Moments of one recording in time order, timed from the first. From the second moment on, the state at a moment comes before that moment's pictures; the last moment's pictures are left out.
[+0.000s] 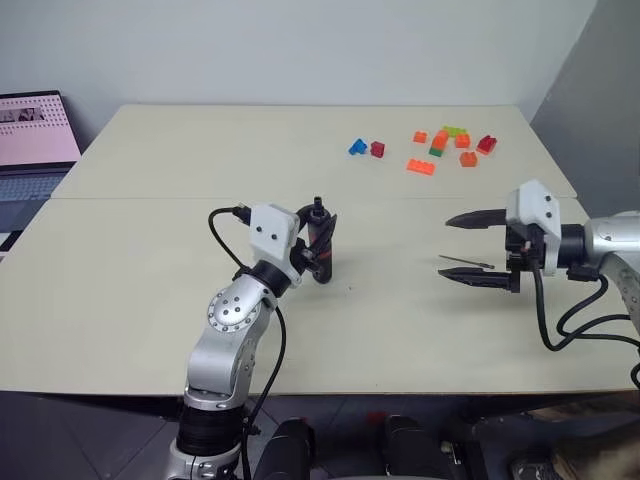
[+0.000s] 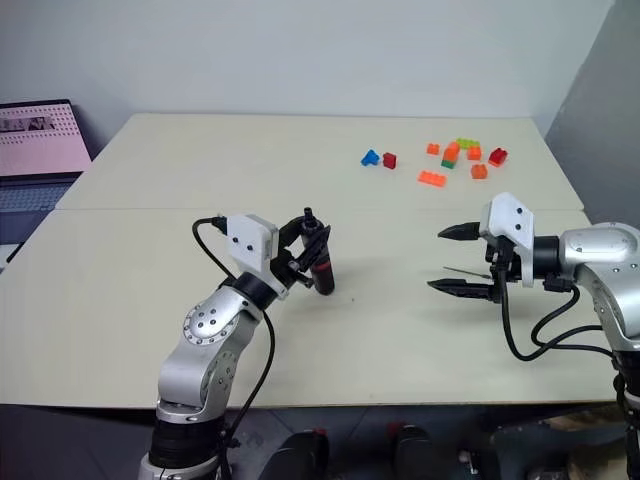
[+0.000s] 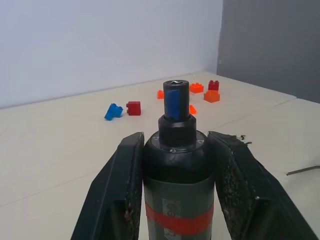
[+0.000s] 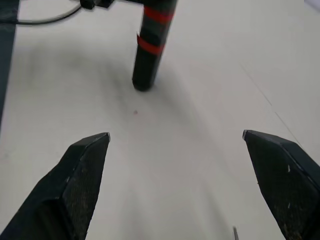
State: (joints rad) left arm -0.25 0.13 -0.05 -0.40 -0.13 0.41 -0.37; right arm -0.53 -0.98 0.06 -0.11 0.36 0.43 1.20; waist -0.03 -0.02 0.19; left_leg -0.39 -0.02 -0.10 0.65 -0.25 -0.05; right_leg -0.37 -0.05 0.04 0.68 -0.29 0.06
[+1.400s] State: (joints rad) left arm -0.19 0.16 -0.11 -0.40 -0.12 0.31 -0.30; right arm -1.19 -0.66 0.38 1.22 -0.27 0.14 1.39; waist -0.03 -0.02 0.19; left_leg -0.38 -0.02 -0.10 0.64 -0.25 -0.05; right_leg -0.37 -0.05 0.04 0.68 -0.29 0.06
